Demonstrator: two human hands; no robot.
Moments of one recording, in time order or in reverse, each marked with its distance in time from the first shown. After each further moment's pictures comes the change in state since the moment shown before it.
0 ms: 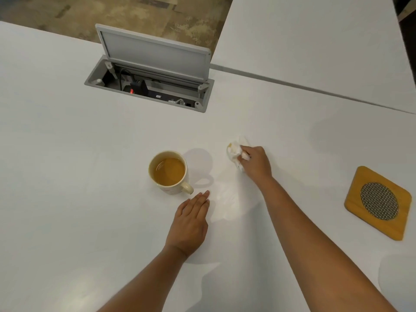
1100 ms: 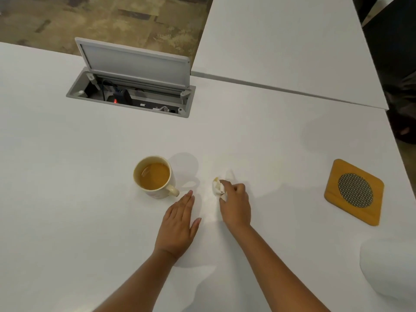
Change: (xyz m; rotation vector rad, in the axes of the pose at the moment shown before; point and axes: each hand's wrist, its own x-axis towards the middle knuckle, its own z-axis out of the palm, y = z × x) left_hand -0.001 0.003 -0.009 -0.162 -0.095 -0.118; right_hand -0.112 0.008 0.033 -0.147 0.040 0.081
